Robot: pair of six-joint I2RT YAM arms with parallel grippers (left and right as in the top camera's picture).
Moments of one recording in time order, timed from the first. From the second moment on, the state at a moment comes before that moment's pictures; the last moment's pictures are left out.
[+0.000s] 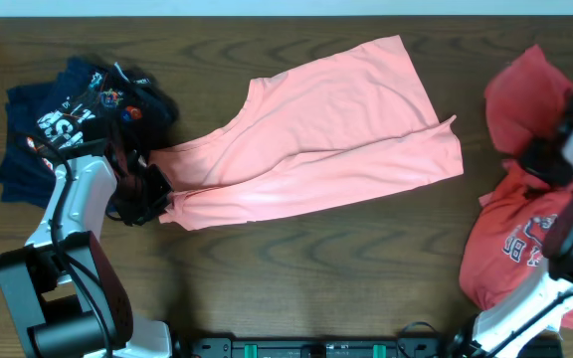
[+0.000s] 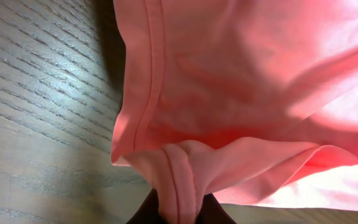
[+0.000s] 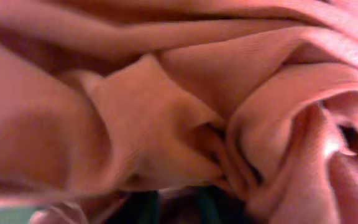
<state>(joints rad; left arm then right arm) 0.25 1.67 1.04 -0.94 0.28 -0.38 -0.50 2.05 1.35 -0.62 0.13 0.20</state>
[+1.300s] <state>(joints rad) 0.25 1.67 1.04 -0.96 0.28 -0.38 -0.24 2.04 1.35 -0.94 -0.14 0.02</state>
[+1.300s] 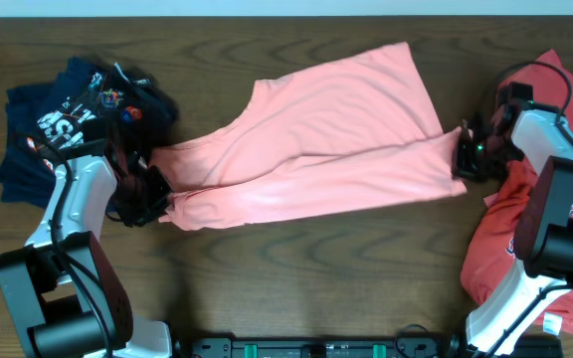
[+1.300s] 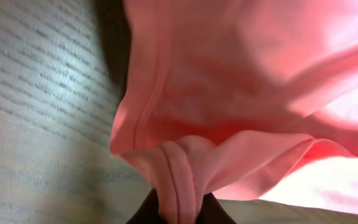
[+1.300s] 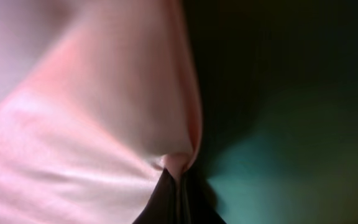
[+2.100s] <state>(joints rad) 0.25 1.67 1.13 -0.94 0.26 -0.38 -0.25 1.91 1.33 -1.06 0.14 0.18</state>
